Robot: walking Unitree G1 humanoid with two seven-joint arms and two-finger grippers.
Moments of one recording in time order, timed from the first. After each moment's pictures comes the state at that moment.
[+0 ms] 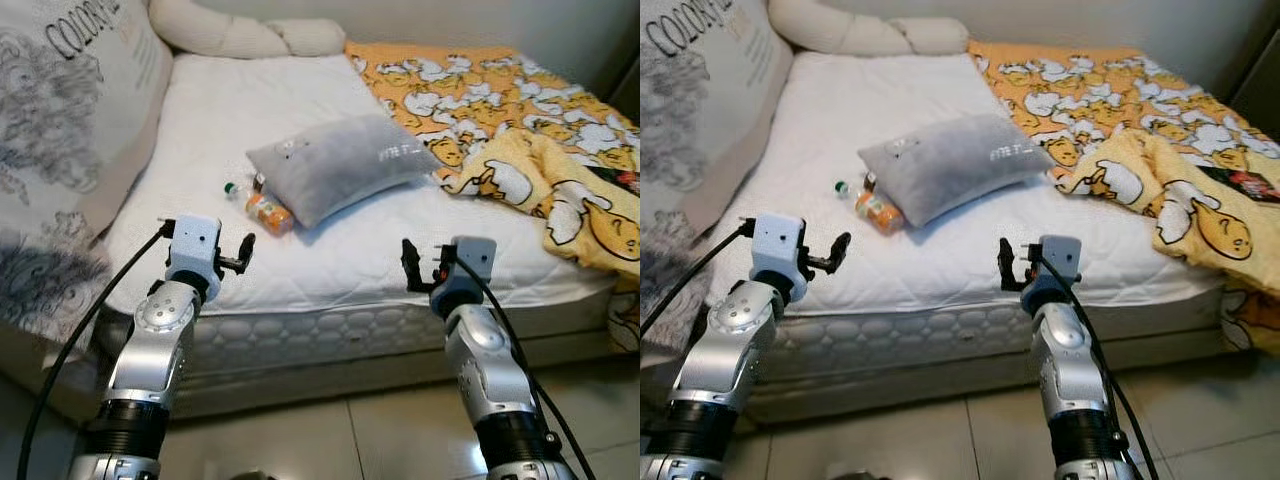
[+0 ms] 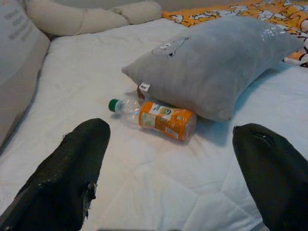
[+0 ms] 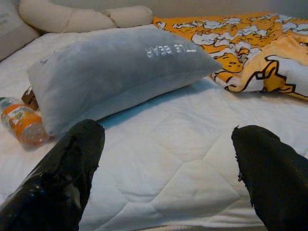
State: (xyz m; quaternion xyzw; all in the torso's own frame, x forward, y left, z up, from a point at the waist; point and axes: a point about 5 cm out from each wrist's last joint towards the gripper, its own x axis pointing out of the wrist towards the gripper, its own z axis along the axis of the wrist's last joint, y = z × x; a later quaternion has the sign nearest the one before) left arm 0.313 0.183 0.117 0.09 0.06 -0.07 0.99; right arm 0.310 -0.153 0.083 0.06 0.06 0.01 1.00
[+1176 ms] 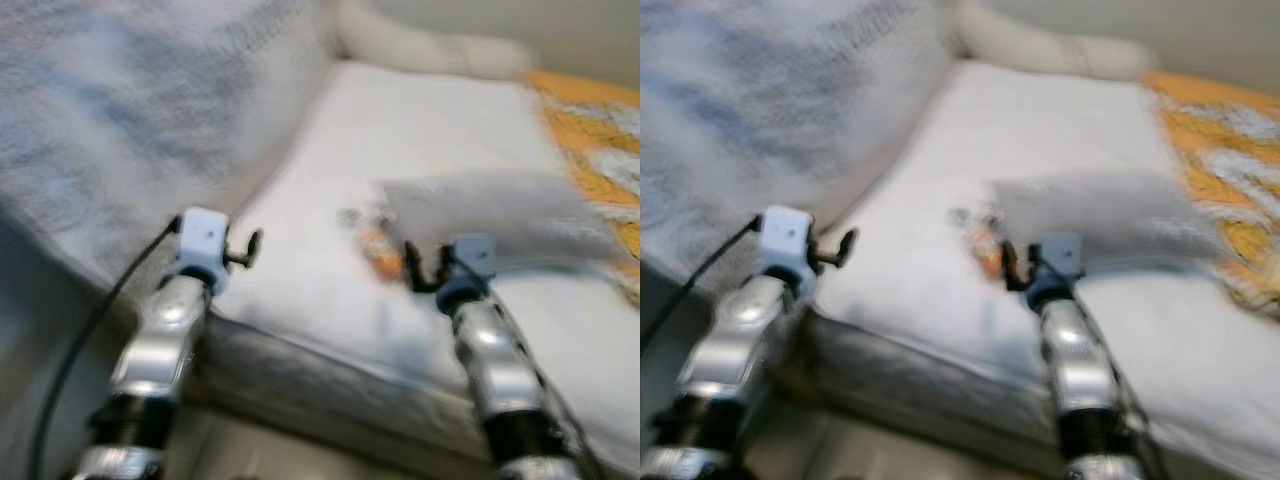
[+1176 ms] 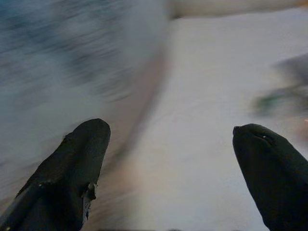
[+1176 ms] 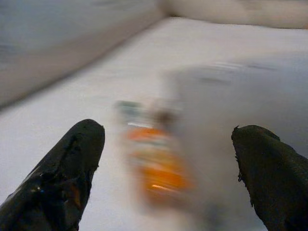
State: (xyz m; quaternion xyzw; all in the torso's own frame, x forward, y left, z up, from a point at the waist) left arm 0.315 0.190 0.113 0.09 0.06 -0.06 0.99; right arm 0.311 -0.136 0.083 0.02 0.07 0.06 1.00
